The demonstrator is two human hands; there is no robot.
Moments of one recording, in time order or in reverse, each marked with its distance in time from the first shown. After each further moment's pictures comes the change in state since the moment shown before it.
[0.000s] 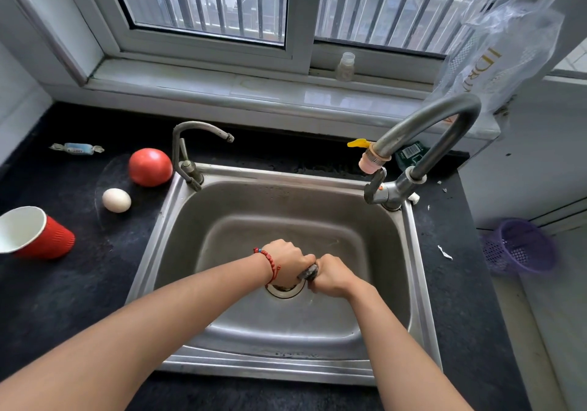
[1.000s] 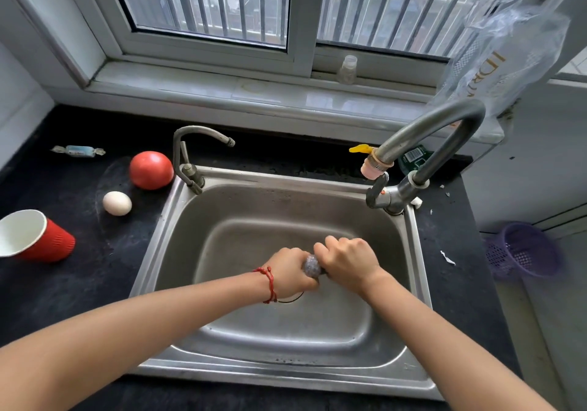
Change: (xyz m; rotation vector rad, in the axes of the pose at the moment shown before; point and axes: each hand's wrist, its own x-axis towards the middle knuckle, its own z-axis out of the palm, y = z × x) left_hand -0.032 0.018 -0.027 -0.964 0.135 -0.365; right_hand -0.022 -0.014 -0.037 -0.977 0.605 -0.605
